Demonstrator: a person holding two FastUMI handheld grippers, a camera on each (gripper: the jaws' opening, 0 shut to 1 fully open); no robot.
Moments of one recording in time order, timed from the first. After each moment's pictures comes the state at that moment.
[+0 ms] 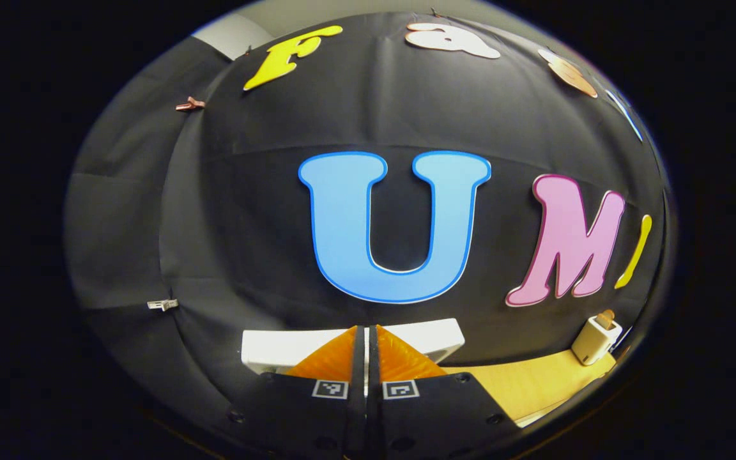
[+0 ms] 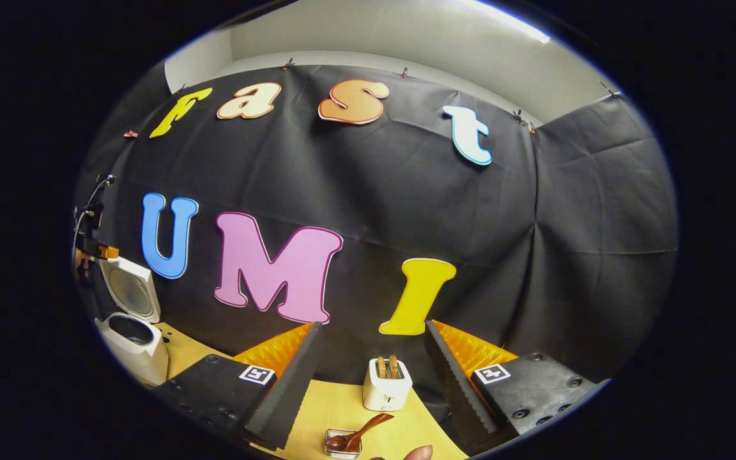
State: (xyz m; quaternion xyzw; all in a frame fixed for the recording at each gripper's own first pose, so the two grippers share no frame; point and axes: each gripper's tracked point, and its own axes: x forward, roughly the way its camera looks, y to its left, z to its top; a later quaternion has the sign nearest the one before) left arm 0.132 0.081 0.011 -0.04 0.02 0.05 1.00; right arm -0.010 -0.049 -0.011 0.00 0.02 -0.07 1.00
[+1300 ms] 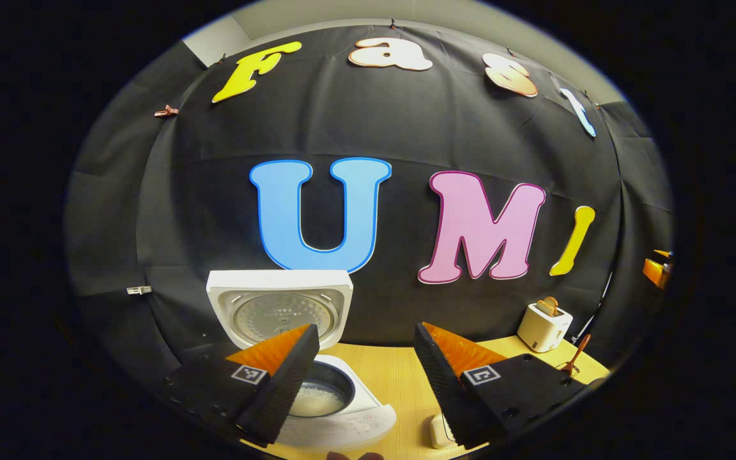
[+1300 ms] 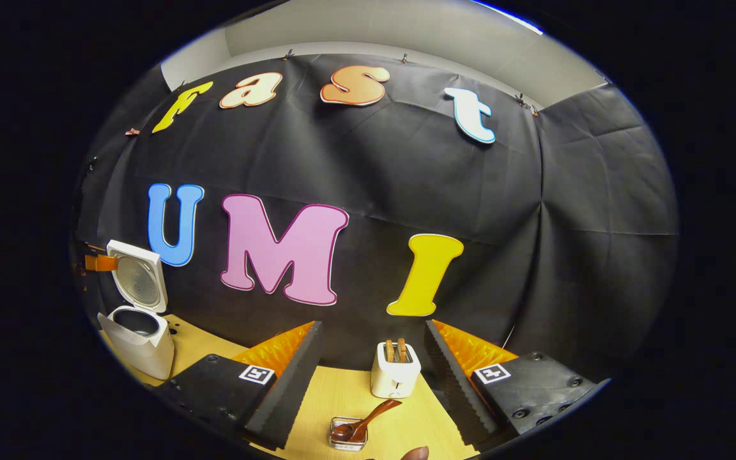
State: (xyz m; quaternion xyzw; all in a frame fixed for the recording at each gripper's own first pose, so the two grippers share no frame) left arm 0.026 -0.029 -0.013 -0.02 0.03 -0.05 1.00; right arm -0.016 -0.042 -0.049 0.01 0.05 -0.05 1.00
